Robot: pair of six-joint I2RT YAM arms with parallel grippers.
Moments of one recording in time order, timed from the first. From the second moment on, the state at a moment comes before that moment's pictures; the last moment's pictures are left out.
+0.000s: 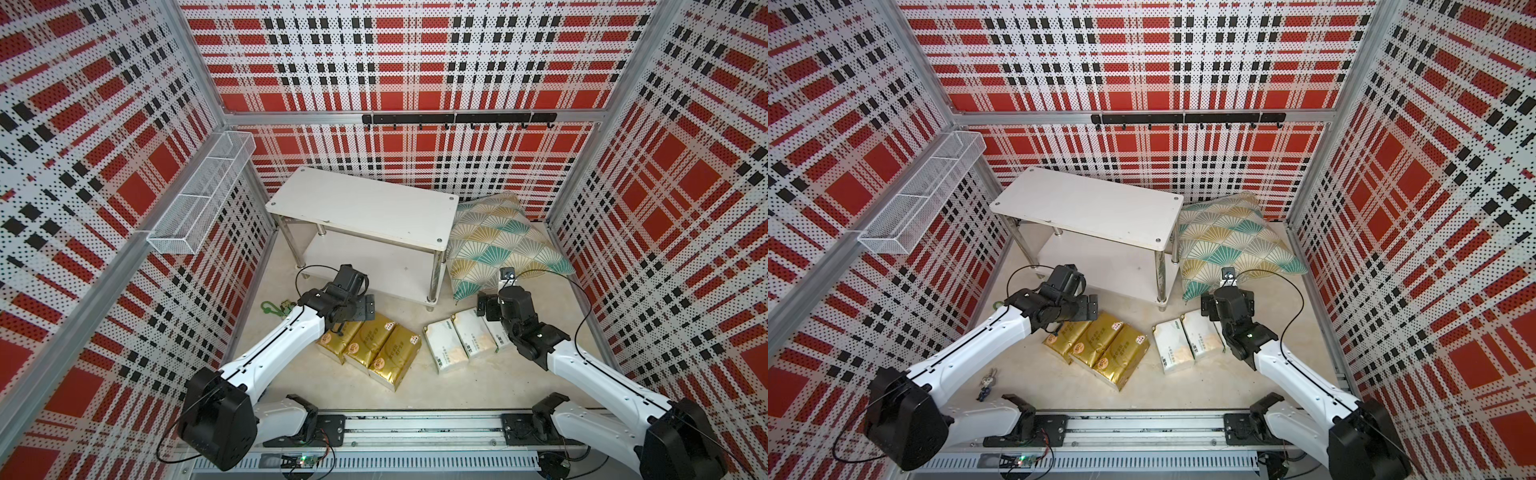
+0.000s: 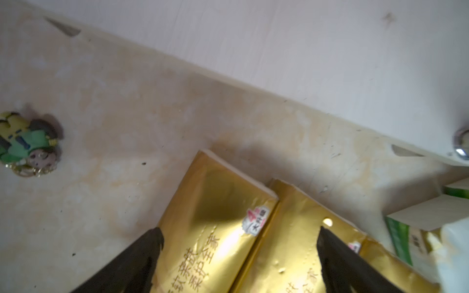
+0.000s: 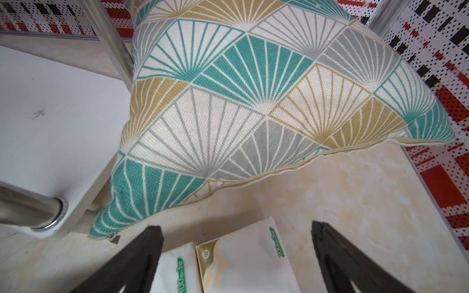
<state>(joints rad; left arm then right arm) -0.46 1.26 0.91 -0.76 -0.18 -0.49 0.49 1.03 0.55 -0.08 0.45 0.22</state>
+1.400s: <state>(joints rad) -0.43 1.34 0.88 -0.92 -0.19 -0.42 0.56 0.97 0.45 -0.06 0.54 0.35</state>
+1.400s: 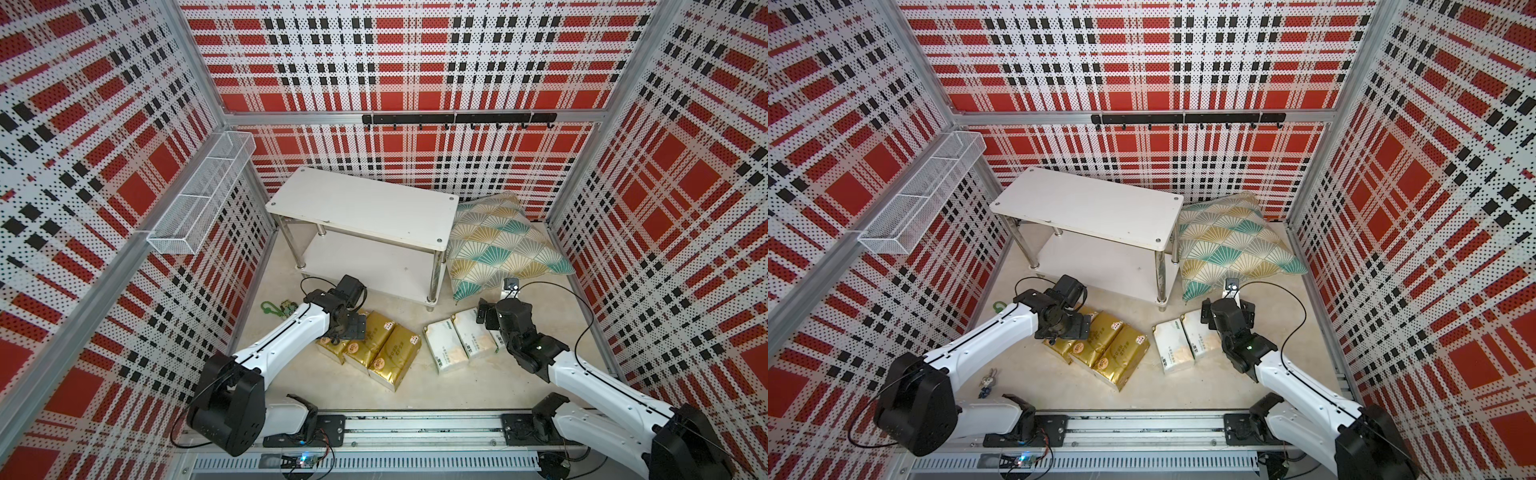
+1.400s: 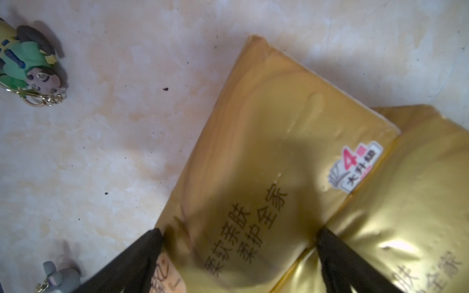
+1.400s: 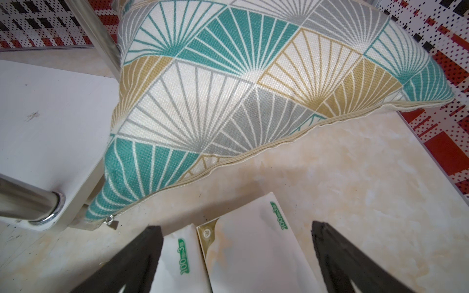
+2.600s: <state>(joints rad) -0.38 1.43 0.89 -0.88 -0.16 -0.29 0.59 0.96 0.48 -0.10 0.58 0.36</state>
